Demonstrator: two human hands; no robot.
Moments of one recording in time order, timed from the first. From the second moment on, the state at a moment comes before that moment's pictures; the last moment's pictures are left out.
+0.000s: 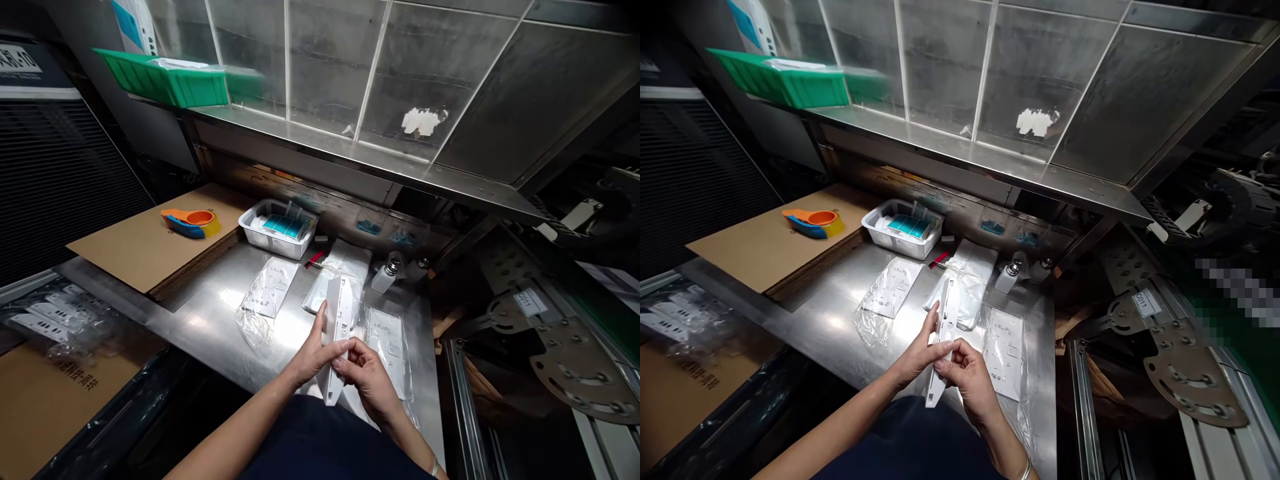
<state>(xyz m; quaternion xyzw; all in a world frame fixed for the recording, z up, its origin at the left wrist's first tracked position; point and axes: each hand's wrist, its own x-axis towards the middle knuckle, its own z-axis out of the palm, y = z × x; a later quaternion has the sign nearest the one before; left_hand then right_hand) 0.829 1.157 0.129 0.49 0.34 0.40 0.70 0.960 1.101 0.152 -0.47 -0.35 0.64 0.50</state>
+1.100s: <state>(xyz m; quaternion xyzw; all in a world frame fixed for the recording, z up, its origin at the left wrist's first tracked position) 0.829 1.135 0.130 0.46 0.34 0.33 0.75 0.971 1.116 0.182 -0.59 -0.56 0.43 0.39</state>
